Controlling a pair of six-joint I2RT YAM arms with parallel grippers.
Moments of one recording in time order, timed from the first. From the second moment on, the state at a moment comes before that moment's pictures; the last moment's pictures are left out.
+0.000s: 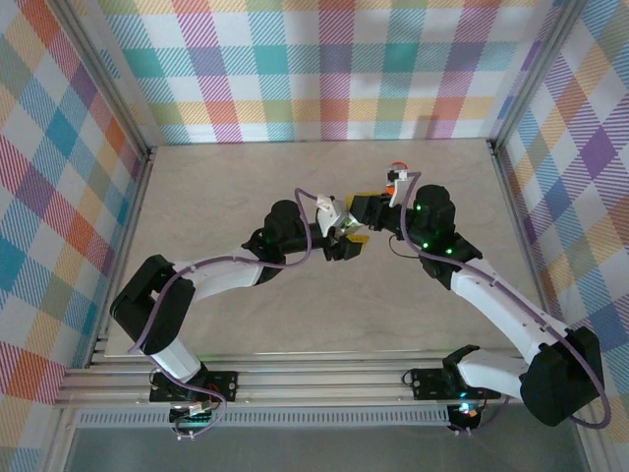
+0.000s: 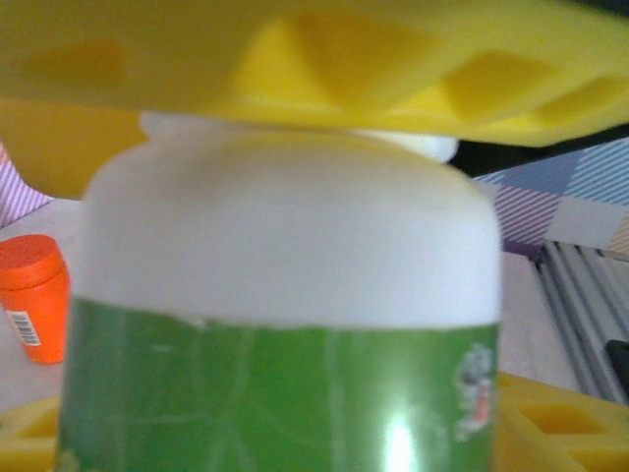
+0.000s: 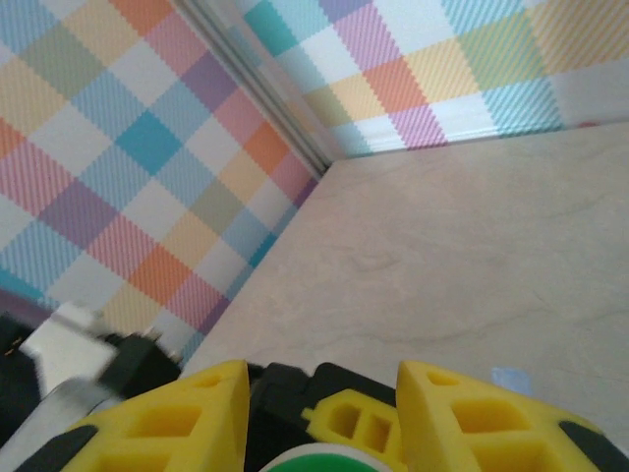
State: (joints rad) left arm -0.74 1.63 0.93 0.60 0.54 0.02; right arm 0.49 1.15 0.86 0.12 -0.37 0.55
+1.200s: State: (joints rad) left arm -0.77 1.60 0.91 0.56 0.41 0.16; right arm 0.51 1.10 0.89 -0.01 -0.23 0.63
